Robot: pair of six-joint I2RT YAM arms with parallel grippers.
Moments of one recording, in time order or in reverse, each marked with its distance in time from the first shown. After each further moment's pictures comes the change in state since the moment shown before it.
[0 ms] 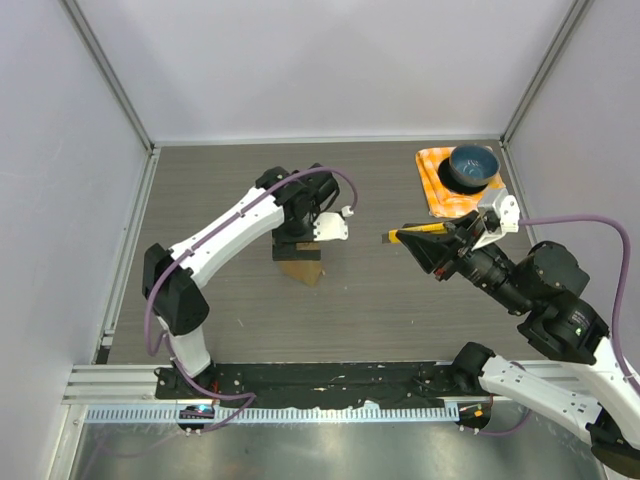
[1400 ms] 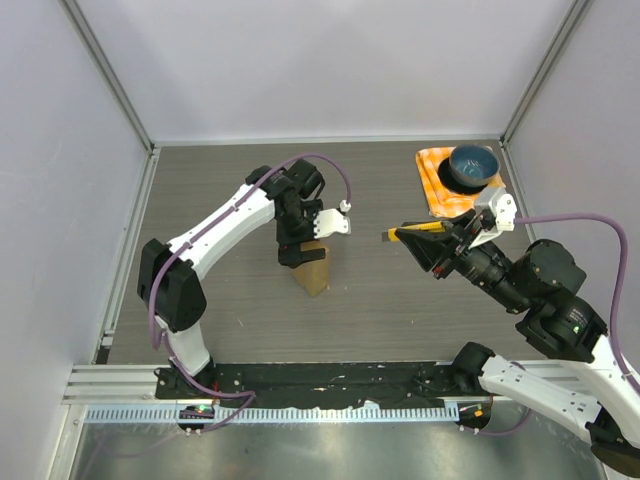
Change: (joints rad) left arm 0.104 -0.011 -0.102 0.127 0.420 0.064; right arm 0.000 0.015 0.007 -0.003 0.012 -0.018
